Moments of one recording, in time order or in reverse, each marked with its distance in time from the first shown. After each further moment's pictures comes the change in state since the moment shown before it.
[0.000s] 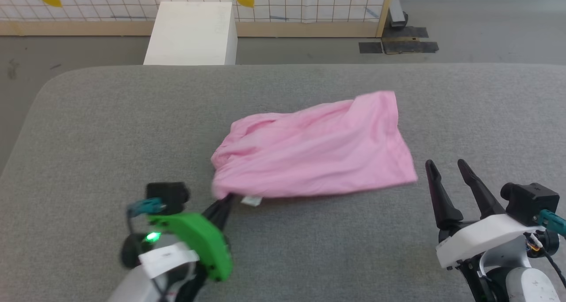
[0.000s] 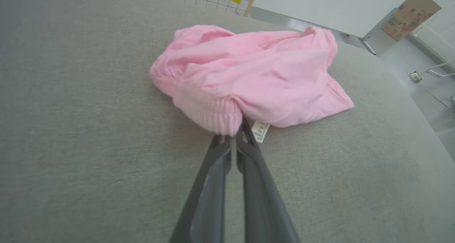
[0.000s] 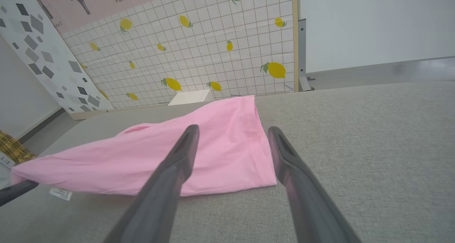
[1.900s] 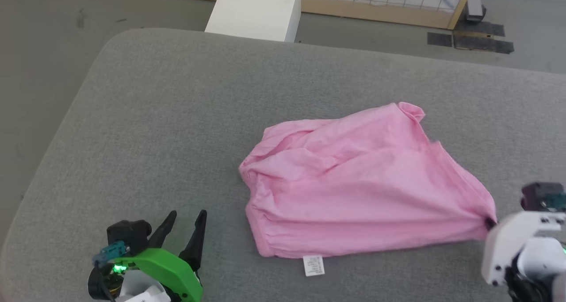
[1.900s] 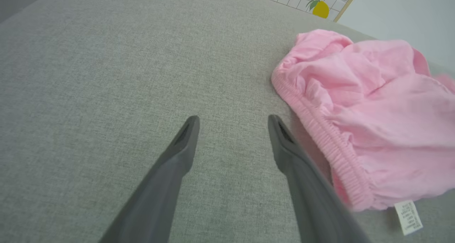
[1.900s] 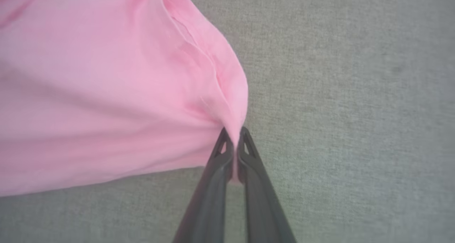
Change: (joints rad) left arm 0.121 0.067 0.062 0.097 0.049 -0.029 -0.270; right arm -0.026 0.002 -0.230 0.038 -0.230 0.000 0.616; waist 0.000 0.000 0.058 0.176
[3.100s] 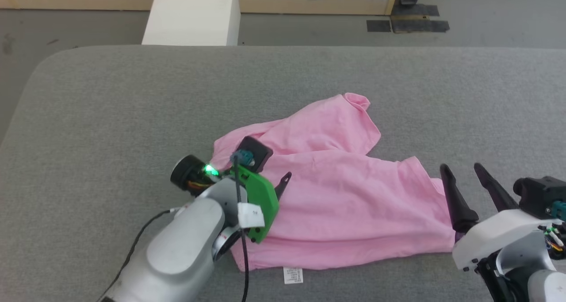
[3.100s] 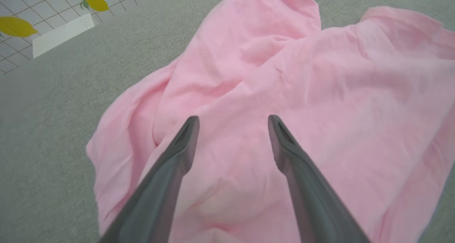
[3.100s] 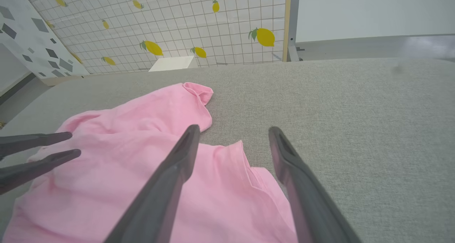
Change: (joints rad) left arm -0.526 -0.119 -0.355 0.328 0.222 -0.160 0.287; right arm 0.060 -0.001 0.165 -0.158 0.170 0.000 -0.421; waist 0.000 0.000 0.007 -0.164
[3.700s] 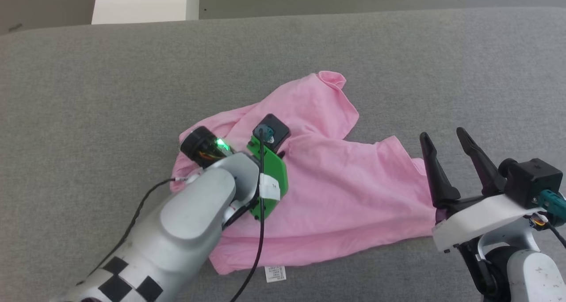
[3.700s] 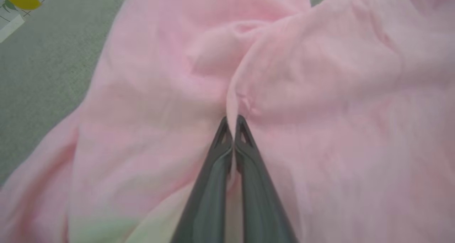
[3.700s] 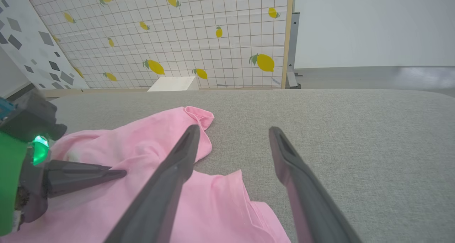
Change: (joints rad) left arm -0.200 -0.026 -0.164 0.167 -0.042 -0.040 0.063; right arm -0.082 0.000 0.098 -0.017 -0.035 0.000 -0.135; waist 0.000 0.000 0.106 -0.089
